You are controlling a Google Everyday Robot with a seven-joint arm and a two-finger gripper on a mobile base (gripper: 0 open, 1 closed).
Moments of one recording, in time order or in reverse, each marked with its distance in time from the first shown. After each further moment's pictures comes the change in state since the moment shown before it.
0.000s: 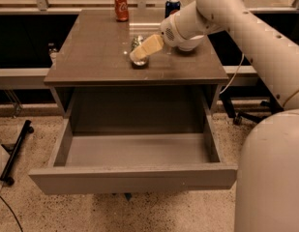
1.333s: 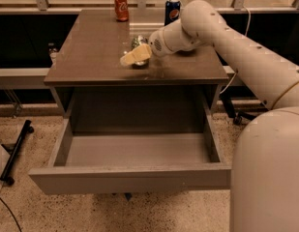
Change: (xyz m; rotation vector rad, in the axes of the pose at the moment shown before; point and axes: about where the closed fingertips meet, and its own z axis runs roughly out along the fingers) arm 0.011 -0.004 0.053 0.032 -0.042 0.130
